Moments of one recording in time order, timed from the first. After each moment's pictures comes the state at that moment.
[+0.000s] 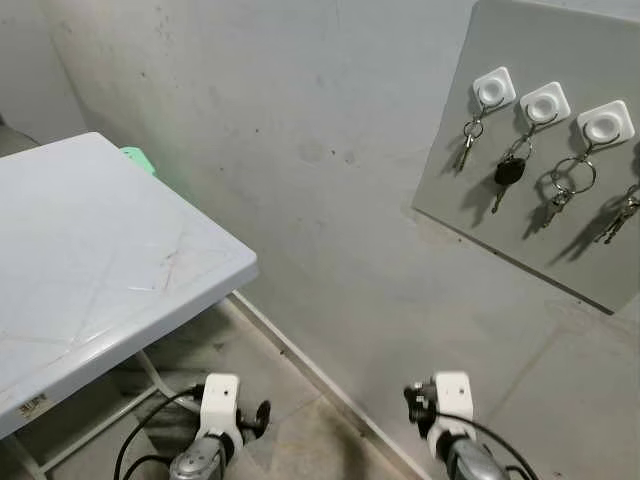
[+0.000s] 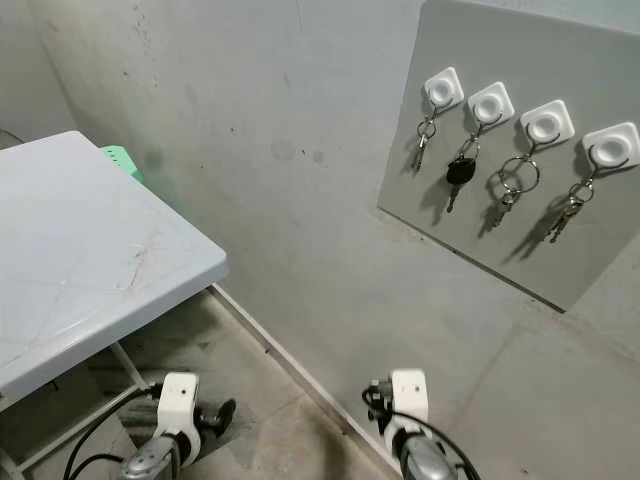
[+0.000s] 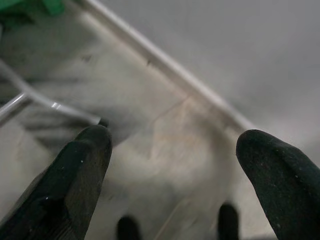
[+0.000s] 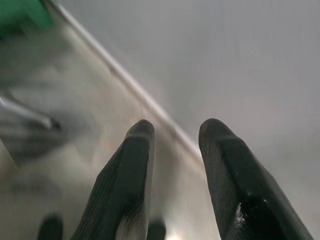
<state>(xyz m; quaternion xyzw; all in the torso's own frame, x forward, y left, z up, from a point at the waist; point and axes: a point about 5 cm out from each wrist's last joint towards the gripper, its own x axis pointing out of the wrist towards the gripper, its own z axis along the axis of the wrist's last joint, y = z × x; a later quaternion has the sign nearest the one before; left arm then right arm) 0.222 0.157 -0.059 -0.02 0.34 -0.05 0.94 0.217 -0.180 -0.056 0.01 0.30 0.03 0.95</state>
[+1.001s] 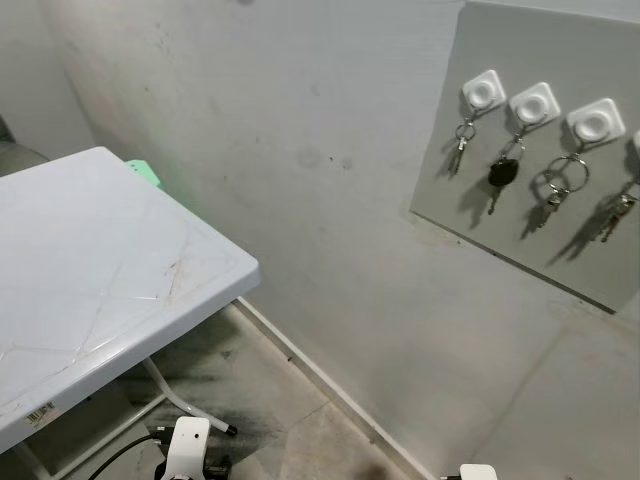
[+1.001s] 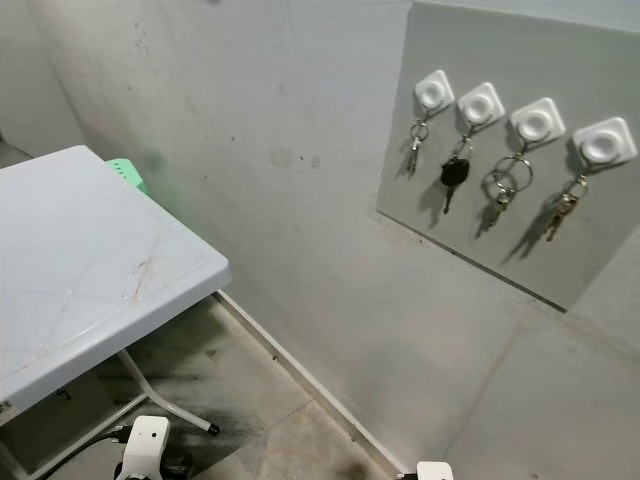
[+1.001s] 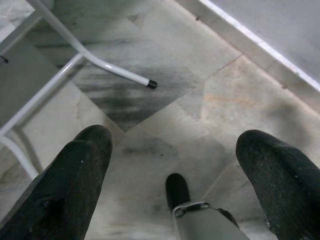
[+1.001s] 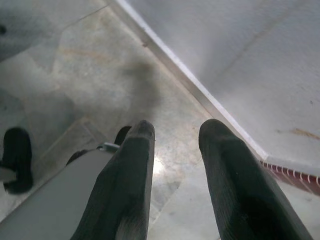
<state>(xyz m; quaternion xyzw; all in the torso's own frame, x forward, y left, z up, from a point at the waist) 0.189 0.192 -0.078 0.05 0.41 0.01 0.91 0.146 -0.203 -0.095 -0.05 0.46 -0.01 0.89</state>
